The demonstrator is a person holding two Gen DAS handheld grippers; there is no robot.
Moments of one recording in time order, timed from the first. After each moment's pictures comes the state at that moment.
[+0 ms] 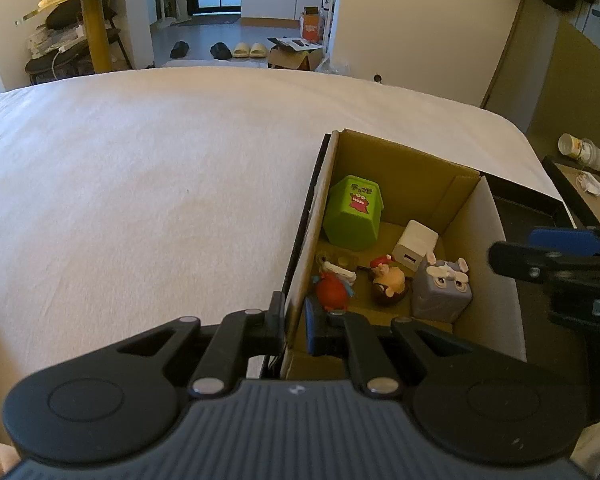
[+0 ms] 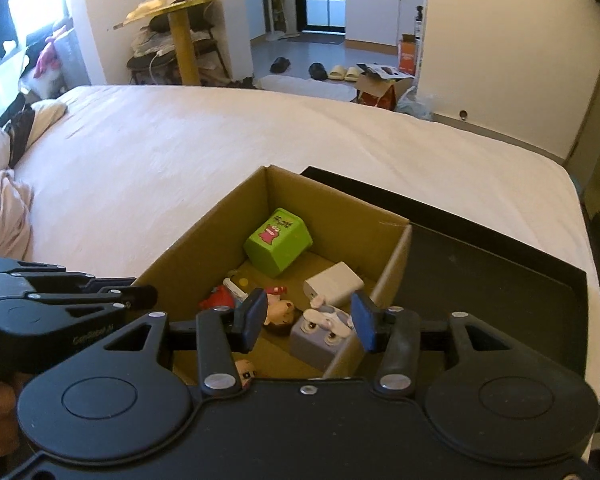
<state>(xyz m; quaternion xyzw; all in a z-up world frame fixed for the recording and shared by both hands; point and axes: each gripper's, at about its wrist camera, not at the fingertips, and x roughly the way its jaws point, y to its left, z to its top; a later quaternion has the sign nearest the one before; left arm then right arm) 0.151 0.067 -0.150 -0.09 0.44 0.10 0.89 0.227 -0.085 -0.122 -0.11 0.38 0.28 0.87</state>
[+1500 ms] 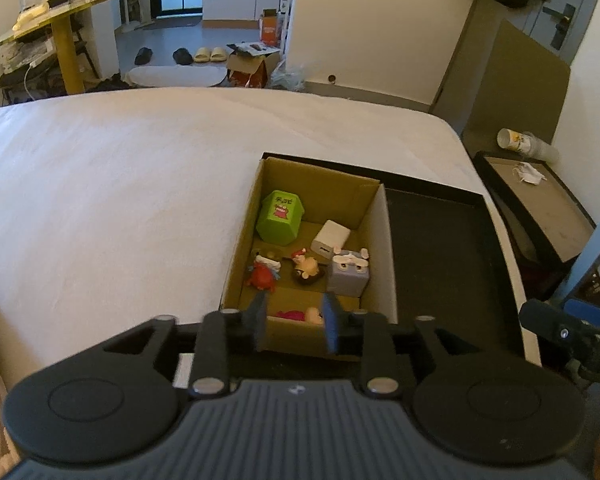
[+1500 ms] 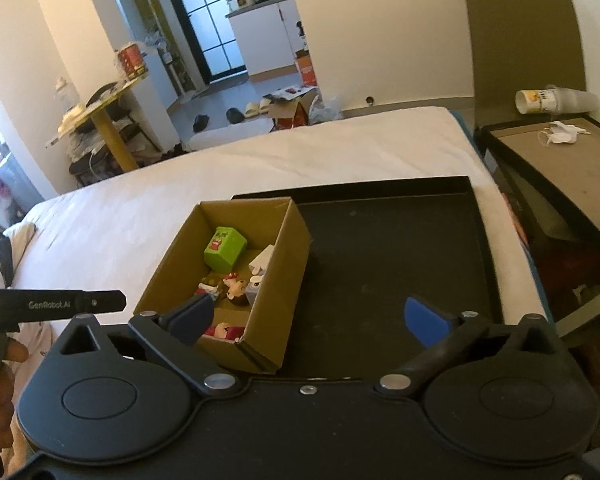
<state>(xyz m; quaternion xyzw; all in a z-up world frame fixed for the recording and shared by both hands) 0.111 0.025 -0.065 -0.09 0.45 0.04 0.89 0.159 -0.199 -0.091 0.06 0.38 0.17 0.91</state>
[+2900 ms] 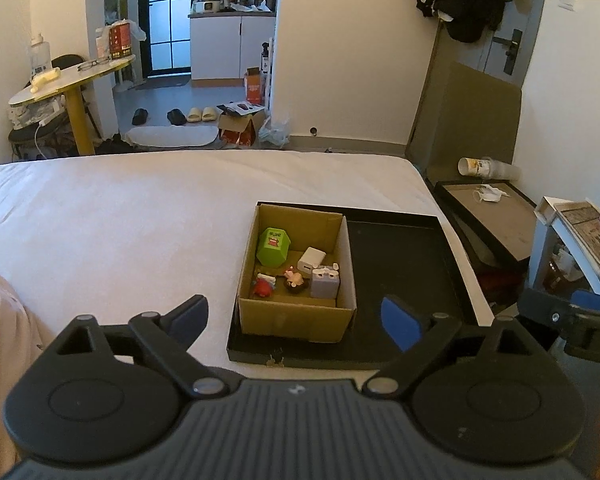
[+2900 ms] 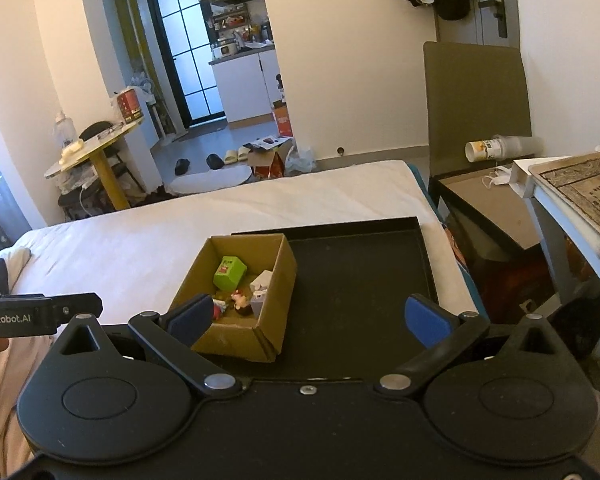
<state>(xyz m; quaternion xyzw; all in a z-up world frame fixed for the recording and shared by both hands) 0.003 0.004 0.013 -0.06 0.37 0.03 0.93 0.056 -0.210 -0.028 0.05 0.31 0.12 0.94</state>
